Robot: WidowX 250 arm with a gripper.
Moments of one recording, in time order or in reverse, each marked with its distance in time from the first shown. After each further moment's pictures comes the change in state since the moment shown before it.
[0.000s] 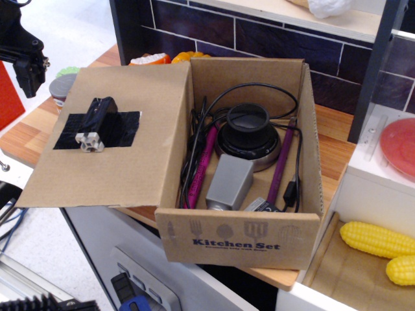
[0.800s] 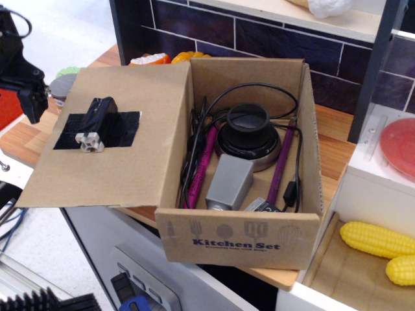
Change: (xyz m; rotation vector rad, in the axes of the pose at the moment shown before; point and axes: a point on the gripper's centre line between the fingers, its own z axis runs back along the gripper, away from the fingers) arm -0.009 -0.001 -0.041 -0.061 0.036 0.011
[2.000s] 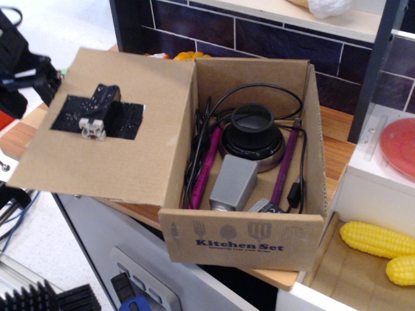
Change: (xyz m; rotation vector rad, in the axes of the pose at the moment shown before) arm 0.011 -0.024 0.005 -0.308 -0.039 0.114
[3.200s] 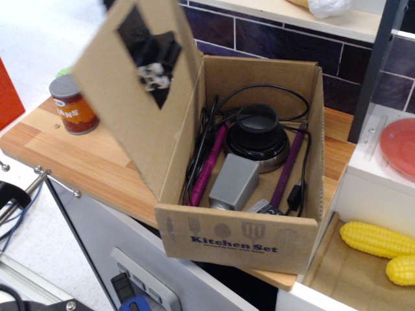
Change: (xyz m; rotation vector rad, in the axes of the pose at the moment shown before) arm 0.034 -0.127 0.093 0.409 -0.091 -0.311
